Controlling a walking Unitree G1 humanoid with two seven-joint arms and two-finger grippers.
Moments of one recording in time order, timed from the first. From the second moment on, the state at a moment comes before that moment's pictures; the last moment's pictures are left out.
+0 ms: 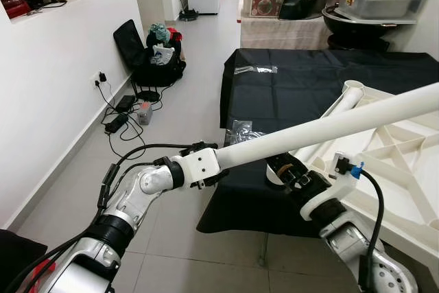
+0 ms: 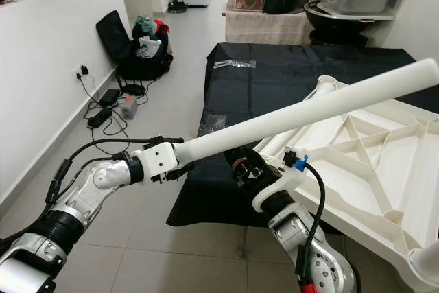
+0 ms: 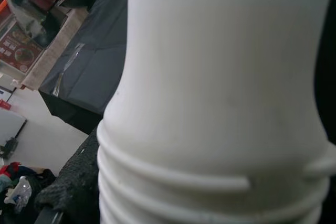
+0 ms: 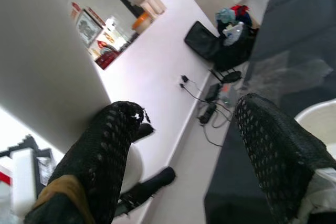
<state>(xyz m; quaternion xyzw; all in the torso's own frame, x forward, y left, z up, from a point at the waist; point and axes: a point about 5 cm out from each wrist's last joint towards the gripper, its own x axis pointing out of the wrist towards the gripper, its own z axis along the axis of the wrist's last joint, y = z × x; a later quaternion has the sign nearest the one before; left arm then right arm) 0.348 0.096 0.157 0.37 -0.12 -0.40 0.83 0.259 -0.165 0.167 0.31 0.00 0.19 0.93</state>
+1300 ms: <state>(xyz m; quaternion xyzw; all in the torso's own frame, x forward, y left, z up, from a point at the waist) 0.357 0.106 0.162 0.37 -0.12 -0.36 0.85 0.242 -0.152 0.176 0.33 -0.04 0.26 0.90</state>
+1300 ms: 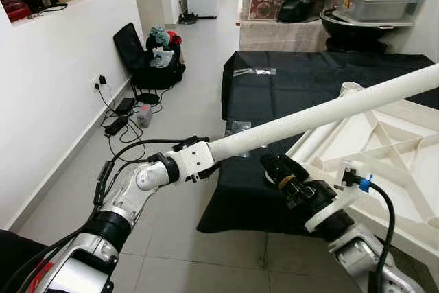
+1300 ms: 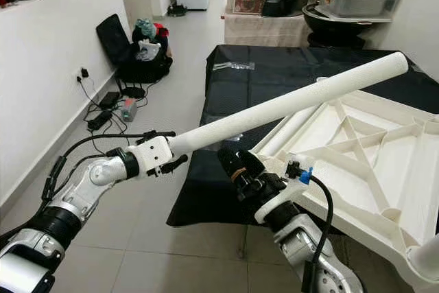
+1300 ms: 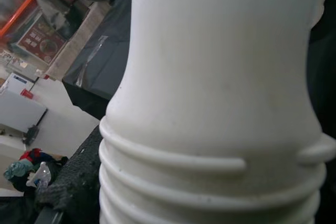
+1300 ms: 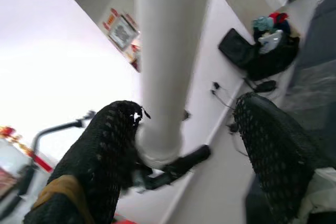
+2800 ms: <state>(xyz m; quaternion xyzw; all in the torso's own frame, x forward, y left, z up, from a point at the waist) 0.355 0.092 0.156 0.34 -0.12 -0.36 0.86 0.306 -0.102 0.191 0.41 -0.08 0.21 0.88</state>
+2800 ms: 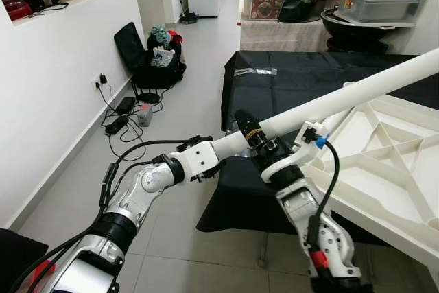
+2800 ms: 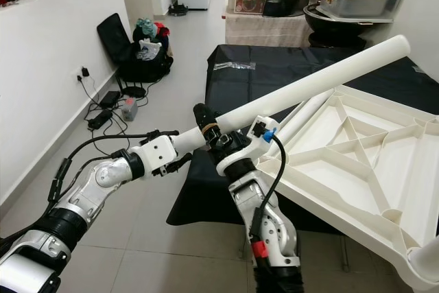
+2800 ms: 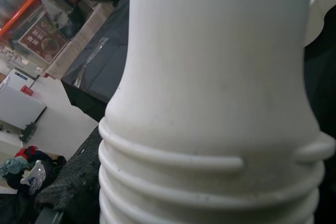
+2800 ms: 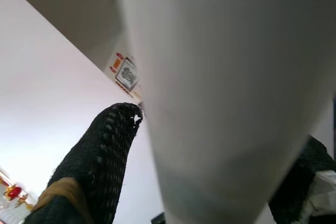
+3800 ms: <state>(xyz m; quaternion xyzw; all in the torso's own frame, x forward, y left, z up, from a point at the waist) 0.353 0.081 0.154 0.34 -0.12 -0.38 0.85 0.320 -0.114 0.184 0.45 -0.08 0.13 0.88</state>
